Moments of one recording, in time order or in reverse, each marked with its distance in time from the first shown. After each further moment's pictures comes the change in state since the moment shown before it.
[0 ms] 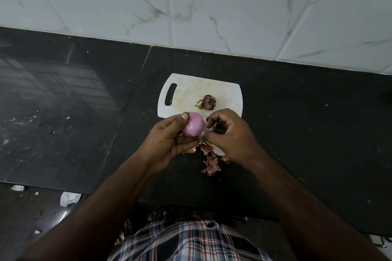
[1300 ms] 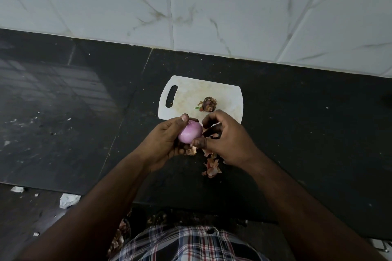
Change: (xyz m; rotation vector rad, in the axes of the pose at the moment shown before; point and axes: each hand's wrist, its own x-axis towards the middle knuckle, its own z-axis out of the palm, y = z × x) left_hand 0.004 0.001 -0.010 0.257 -0.072 0.028; right_hand 0.002 -0.001 0.002 0.036 -0.132 0.043
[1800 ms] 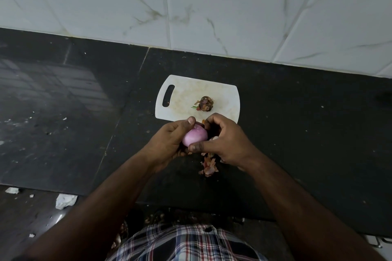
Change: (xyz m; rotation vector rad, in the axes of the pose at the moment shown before) left_hand 0.003 -0.007 0.012 0.058 -0.041 0.040; right_hand -0.002 0.001 -0.001 0.053 -0.017 0.055
